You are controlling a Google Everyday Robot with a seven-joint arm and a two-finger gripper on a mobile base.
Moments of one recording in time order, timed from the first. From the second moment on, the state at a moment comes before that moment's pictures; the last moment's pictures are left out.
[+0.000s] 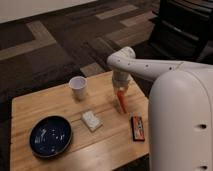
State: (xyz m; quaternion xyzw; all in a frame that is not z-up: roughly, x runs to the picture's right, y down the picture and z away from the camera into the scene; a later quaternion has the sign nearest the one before) arm 0.065 -0.008 0.840 -0.17 0.20 0.57 0.78
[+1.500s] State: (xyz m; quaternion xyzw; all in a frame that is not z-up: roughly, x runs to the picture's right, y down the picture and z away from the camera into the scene) arm -0.129 -0.106 0.787 -0.08 -0.04 0.36 0.93
